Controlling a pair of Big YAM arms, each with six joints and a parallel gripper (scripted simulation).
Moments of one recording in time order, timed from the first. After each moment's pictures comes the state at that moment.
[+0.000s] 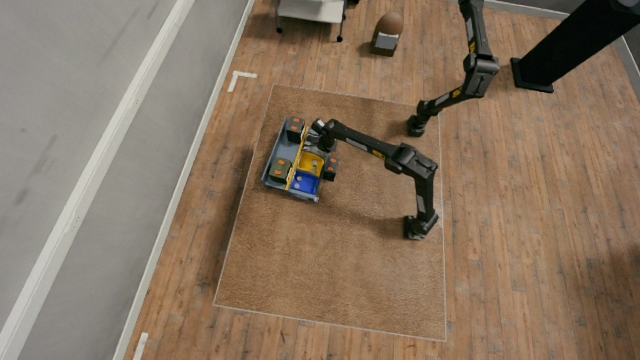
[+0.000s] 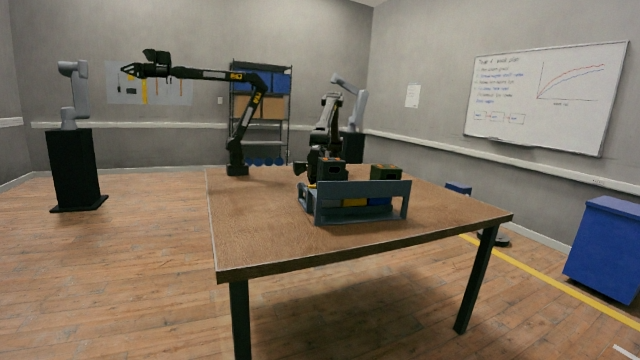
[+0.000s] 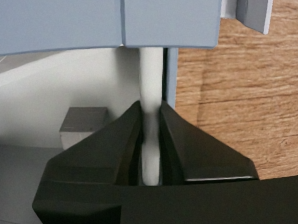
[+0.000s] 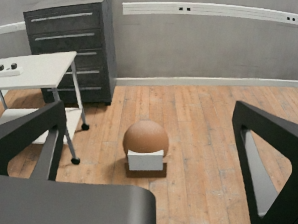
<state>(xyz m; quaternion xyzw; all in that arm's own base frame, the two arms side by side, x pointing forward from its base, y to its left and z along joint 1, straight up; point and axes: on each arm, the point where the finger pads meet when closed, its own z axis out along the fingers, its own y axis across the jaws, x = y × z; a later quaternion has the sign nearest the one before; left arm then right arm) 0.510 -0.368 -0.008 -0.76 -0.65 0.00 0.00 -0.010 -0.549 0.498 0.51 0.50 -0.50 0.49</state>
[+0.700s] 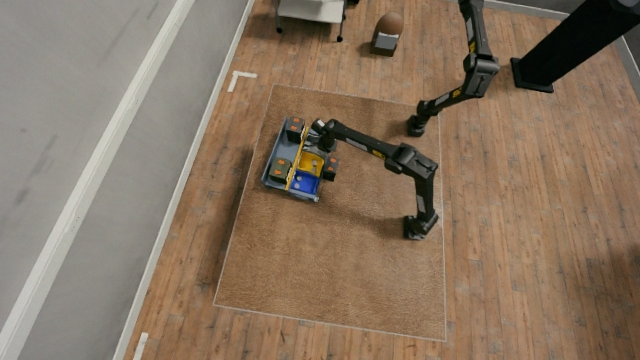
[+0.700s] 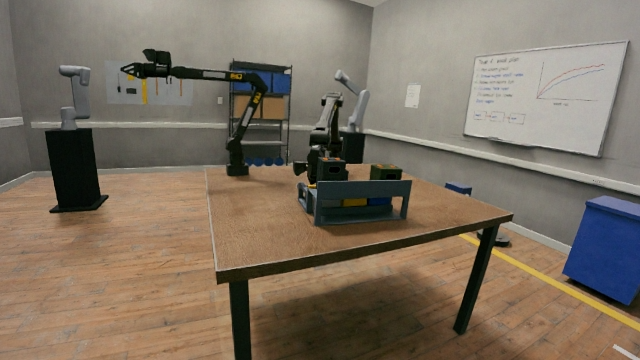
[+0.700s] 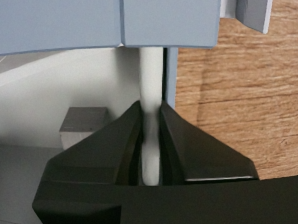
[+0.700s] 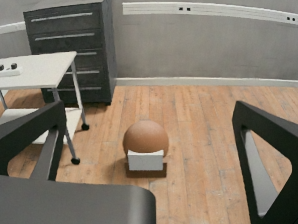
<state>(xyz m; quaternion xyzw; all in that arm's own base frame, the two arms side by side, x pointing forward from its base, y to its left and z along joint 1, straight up) 0.510 -0.368 -0.008 -0.76 -0.65 0.00 0.00 -0.010 -0.549 0.498 0.51 0.50 -0.50 0.49</state>
